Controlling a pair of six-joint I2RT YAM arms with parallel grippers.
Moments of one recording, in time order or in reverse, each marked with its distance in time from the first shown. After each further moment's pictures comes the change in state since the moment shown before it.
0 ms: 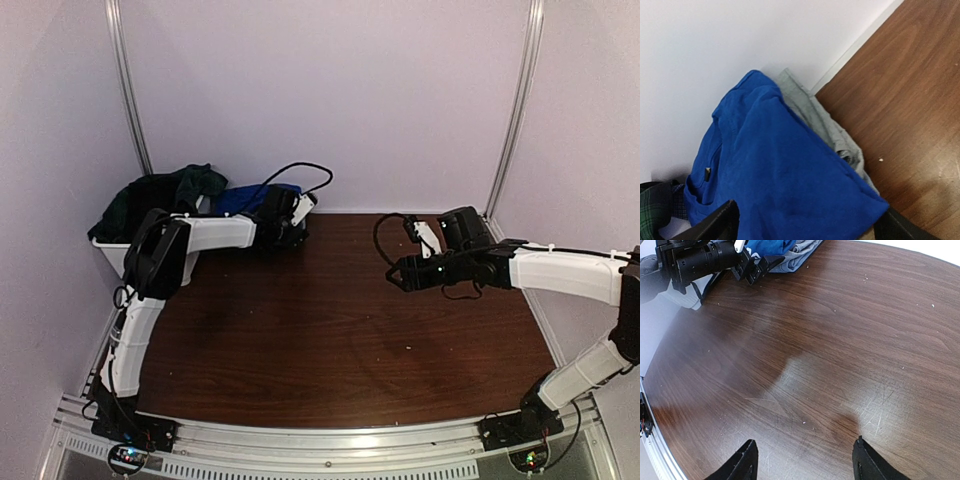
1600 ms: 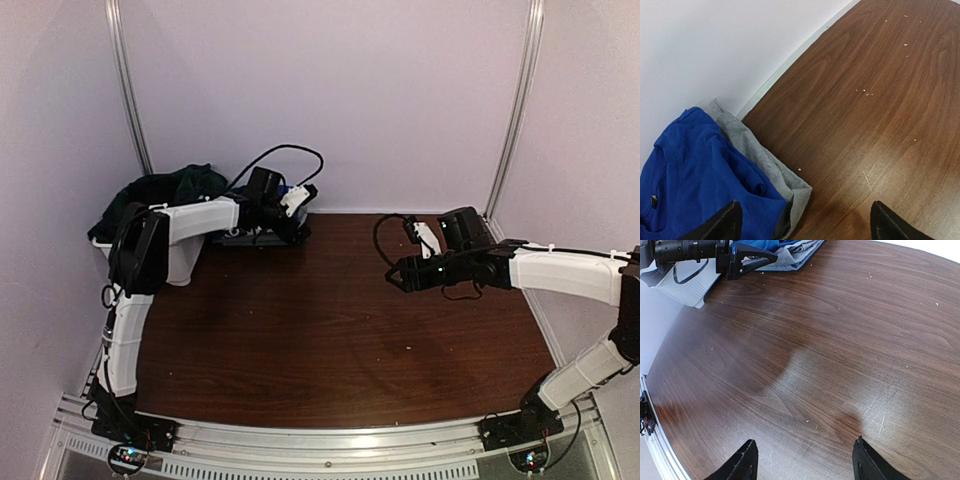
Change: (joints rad) left arm 0.064 -0.085 0.036 -0.228 0.506 -0.101; right arm -0.002 0.000 -0.003 0.000 -0.019 0.004
